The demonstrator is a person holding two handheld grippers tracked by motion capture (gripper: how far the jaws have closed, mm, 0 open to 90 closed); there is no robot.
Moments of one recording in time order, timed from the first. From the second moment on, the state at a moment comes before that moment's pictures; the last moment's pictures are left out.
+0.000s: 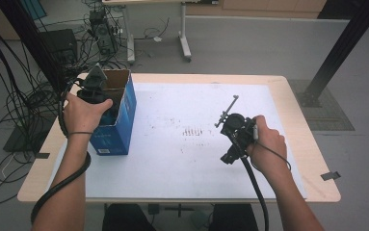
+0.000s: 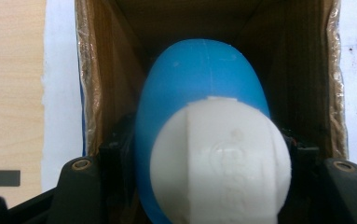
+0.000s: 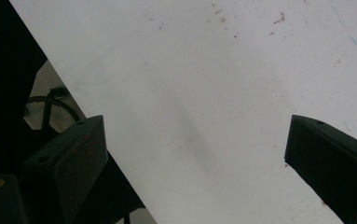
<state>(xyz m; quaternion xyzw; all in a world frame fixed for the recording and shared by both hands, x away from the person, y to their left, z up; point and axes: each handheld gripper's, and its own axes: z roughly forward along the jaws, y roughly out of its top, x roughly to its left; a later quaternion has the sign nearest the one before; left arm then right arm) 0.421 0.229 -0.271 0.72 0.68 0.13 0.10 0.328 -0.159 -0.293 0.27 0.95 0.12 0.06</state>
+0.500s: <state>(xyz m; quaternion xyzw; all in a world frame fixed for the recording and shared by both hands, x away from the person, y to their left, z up) 0.420 0.229 -0.271 0.72 0.68 0.13 0.10 0.328 -0.157 -0.293 0.27 0.95 0.12 0.06</state>
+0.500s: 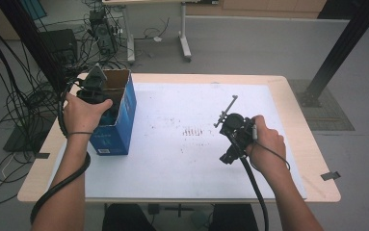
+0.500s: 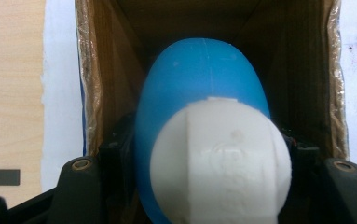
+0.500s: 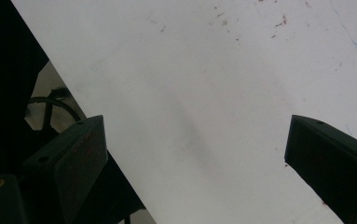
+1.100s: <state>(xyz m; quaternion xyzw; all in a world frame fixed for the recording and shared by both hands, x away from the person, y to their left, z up) 0.421 0.232 -0.272 0.72 0.68 0.12 0.10 0.329 -0.157 -0.294 0.27 0.95 0.12 0.06</state>
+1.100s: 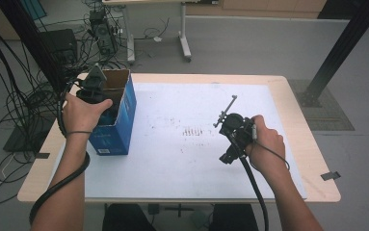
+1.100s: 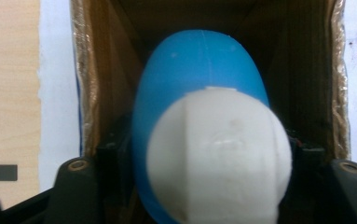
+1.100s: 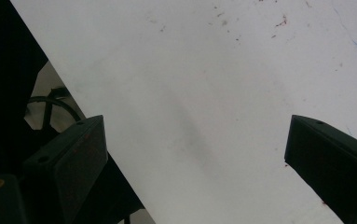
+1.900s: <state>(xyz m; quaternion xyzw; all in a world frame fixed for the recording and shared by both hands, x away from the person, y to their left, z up) 0.415 0.230 -0.251 0.71 0.68 0.14 0.09 0.327 -0.157 -0.293 0.27 0.95 0.12 0.06</state>
